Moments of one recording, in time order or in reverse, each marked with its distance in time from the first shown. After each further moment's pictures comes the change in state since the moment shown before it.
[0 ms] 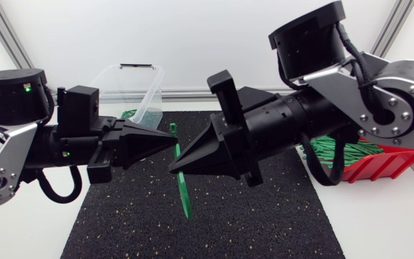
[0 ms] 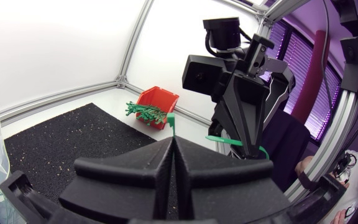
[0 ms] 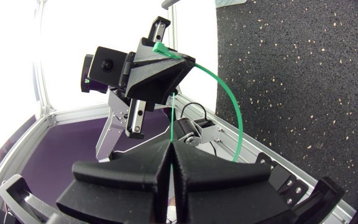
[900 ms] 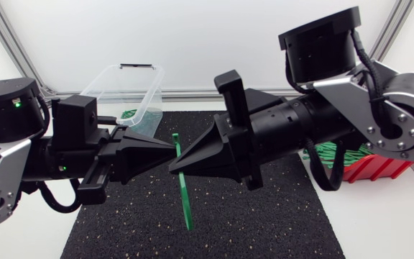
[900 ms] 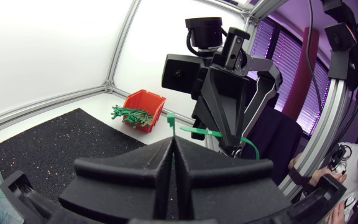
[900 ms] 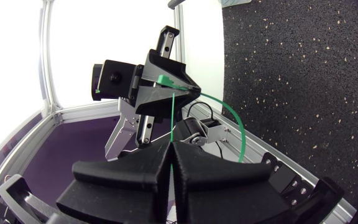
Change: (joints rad) left arm -0.051 -0.055 -0.073 0.100 0.016 -0.044; right arm 0.001 -0.039 -0.057 0.101 -0.012 0.063
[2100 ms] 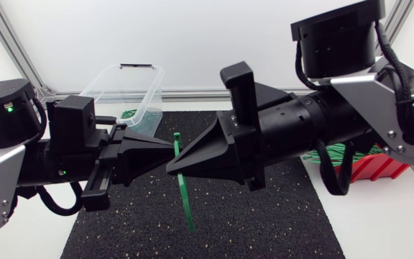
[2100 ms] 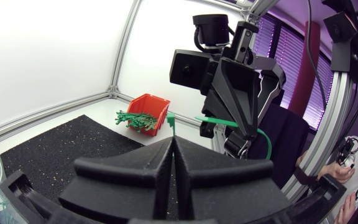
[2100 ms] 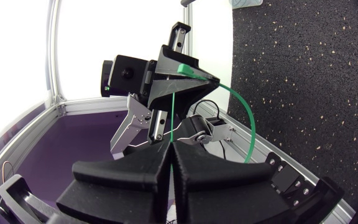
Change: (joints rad) left arm -0.036 -0.039 -0.013 0.008 -0.077 0.022; right arm 0.027 -0.051 -0.006 0.018 0.016 0.007
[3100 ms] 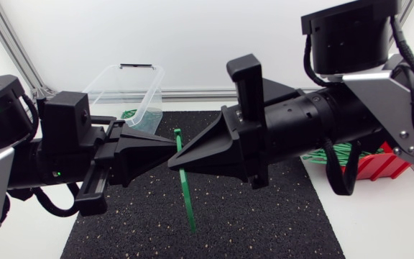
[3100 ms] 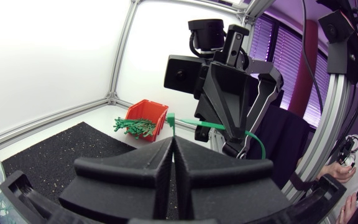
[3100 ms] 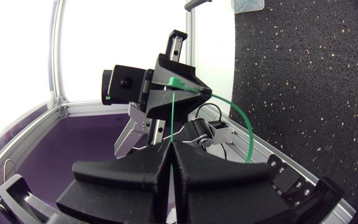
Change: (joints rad) left arm -0.034 -0.045 0.004 0.000 -0.037 -0.015; right arm -0.002 -0.027 -0.004 0.008 0.022 0.018
